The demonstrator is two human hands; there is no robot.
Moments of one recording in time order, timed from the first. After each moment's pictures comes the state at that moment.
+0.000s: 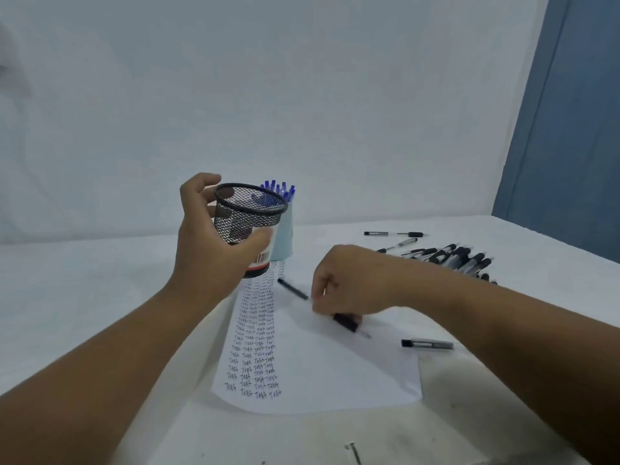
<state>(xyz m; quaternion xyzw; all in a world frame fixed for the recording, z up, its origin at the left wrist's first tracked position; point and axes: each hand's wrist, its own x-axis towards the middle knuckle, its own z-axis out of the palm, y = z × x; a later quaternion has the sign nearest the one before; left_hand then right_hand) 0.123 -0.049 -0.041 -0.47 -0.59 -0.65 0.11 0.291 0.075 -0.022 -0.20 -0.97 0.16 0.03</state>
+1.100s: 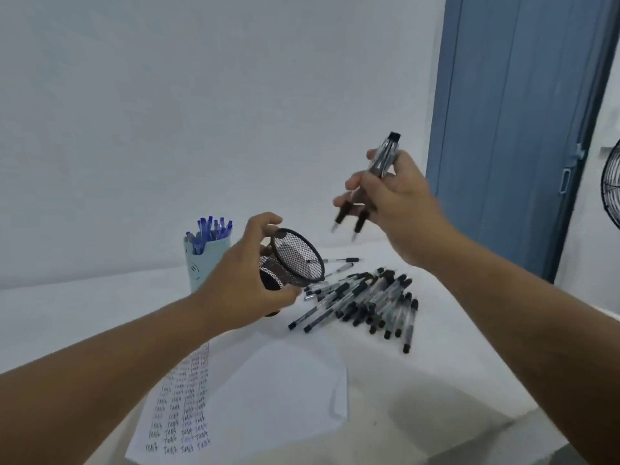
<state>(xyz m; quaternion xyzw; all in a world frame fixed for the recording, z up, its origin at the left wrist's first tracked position) 0.178 0.014 -0.027 -0.66 -0.60 -0.46 0.03 0.377 0.121 0.052 -0.11 -0.68 0.49 0.53</state>
